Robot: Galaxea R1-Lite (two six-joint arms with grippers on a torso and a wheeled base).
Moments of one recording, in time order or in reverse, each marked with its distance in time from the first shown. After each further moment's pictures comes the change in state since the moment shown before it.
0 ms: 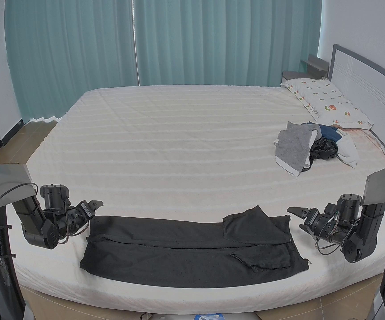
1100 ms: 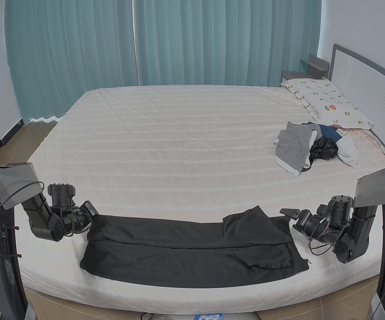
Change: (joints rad) left arm 0.008 0.092 -0.176 0.170 -0.007 -0.047; right arm 0.036 0.071 -0.075 0.003 -0.027 -0.005
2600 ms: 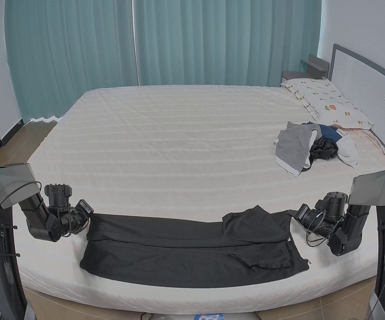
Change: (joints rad) left arm 0.026 -0.003 0.015 -0.023 0.021 -0.120; right arm -0.031 0.083 -0.177 0.075 -0.072 -0.020
